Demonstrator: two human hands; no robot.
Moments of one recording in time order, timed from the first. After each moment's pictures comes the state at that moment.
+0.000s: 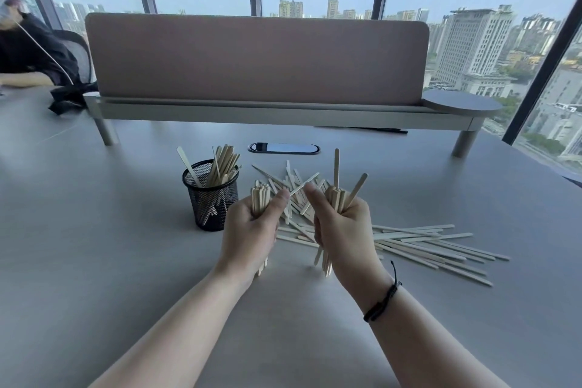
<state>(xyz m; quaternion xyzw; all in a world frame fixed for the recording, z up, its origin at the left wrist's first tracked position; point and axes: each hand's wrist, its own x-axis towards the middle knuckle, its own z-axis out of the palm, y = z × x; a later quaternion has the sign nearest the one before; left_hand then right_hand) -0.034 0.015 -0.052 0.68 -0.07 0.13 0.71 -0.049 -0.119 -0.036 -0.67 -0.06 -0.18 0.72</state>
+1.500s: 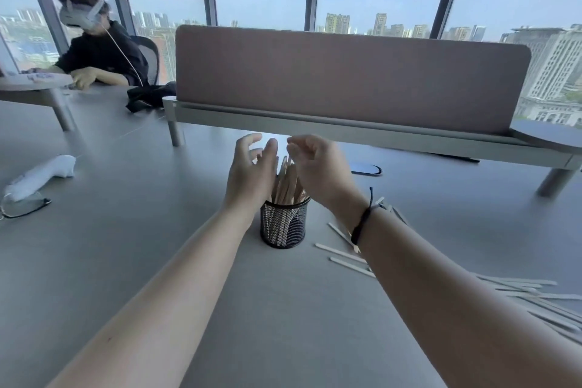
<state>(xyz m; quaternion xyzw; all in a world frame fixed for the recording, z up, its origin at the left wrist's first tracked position) 0.050 0.127 0.005 0.74 0.07 0.21 0.63 0.061 0.006 0.030 -0.83 -0.15 -0.16 0.51</state>
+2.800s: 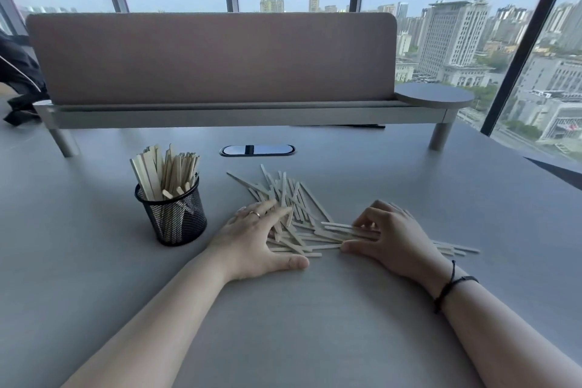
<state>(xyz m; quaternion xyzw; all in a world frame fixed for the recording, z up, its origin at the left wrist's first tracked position) 0.020 0.000 -0.071 0.96 -0.23 -0.03 0.15 -0.013 -0.286 -0.082 -0.96 -0.09 -0.14 0.21</state>
